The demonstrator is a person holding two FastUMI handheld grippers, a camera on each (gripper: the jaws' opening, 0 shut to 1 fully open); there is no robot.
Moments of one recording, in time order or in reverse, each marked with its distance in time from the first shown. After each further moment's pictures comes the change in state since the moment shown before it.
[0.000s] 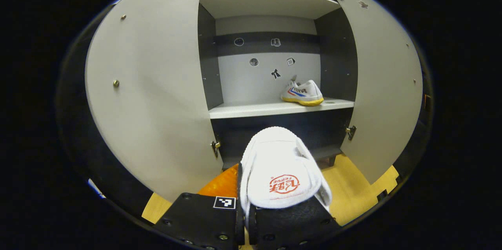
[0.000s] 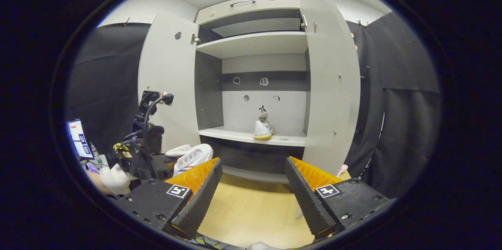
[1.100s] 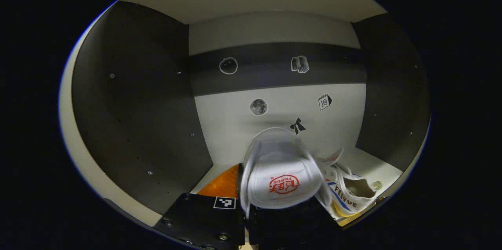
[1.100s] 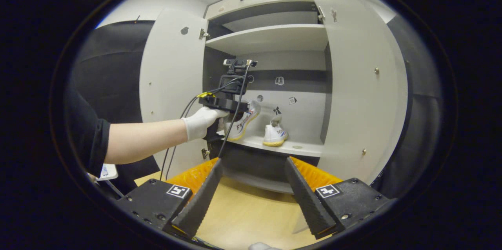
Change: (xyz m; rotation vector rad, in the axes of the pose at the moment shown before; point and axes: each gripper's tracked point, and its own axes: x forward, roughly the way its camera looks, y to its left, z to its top) left arm 0.243 -0.006 0.159 0.036 -0.054 0.081; right arm 0.052 -0.020 0.003 -0.048 0.025 0.109
